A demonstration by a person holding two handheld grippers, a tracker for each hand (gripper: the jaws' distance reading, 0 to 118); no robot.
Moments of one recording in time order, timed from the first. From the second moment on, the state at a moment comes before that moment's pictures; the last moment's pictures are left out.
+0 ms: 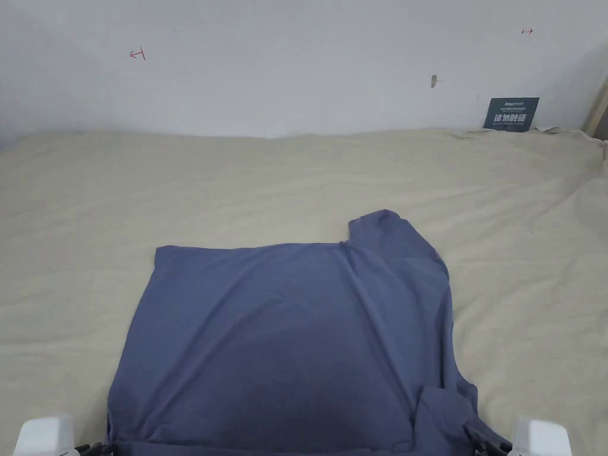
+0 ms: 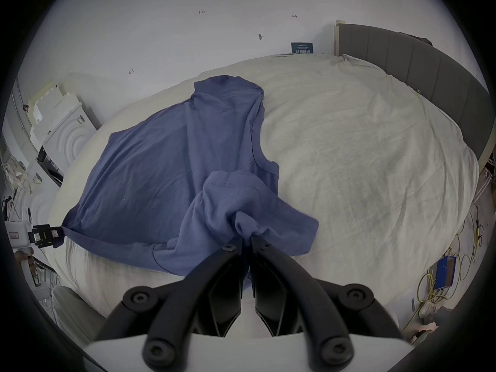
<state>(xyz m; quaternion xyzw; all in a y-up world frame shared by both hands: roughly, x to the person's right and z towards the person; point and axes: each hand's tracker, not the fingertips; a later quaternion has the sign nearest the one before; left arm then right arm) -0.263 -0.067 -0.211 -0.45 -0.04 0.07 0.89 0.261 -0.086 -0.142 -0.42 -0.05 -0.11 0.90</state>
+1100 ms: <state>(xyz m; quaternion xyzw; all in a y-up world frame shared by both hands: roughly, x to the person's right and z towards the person) -0.230 -0.046 -0.426 -0.44 -0.02 0.02 0.90 0.258 -0.028 -0.364 -0.40 -0.05 -0.04 0.91</state>
